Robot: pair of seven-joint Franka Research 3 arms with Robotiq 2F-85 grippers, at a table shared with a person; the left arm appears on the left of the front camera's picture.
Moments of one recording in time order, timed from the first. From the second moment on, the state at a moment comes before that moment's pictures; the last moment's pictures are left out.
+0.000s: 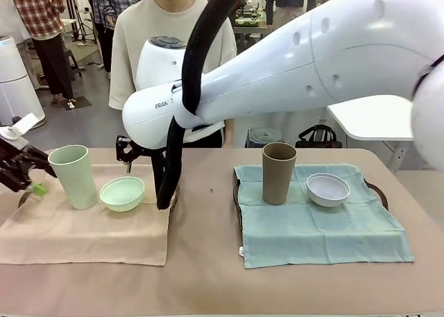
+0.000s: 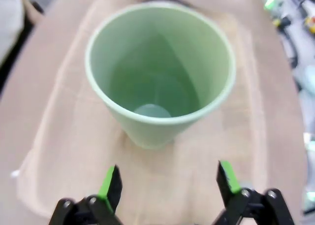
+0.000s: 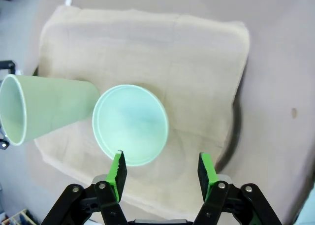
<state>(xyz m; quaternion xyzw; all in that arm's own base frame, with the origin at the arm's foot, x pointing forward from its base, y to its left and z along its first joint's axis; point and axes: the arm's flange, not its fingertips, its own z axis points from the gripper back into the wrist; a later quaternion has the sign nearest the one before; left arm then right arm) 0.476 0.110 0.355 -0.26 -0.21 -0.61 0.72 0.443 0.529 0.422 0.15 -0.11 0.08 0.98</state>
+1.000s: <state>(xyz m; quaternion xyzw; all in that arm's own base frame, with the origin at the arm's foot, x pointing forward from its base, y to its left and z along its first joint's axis) 0.417 0.003 0.501 0.02 -0.12 -0.43 0.89 0.385 0.441 0.502 0.04 -0.14 0.05 0.99</state>
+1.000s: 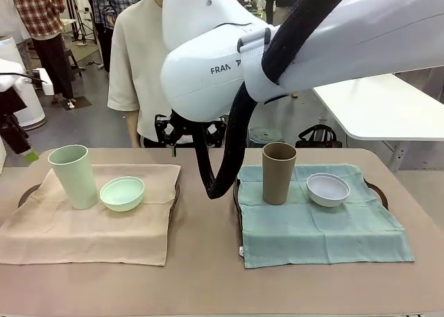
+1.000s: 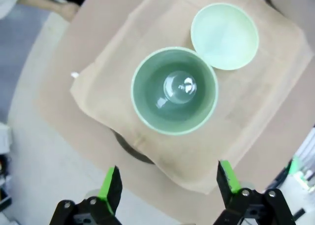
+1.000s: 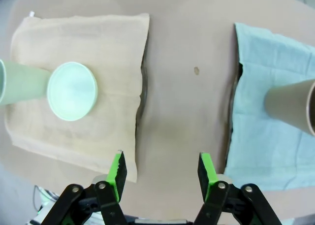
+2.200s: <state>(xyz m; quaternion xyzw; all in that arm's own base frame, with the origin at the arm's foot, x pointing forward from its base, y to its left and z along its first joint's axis) 0.414 -0.044 0.532 -0.03 -0.06 -0.38 0.92 0.364 0.419 0.536 -0.01 -0.12 0.08 0.99</state>
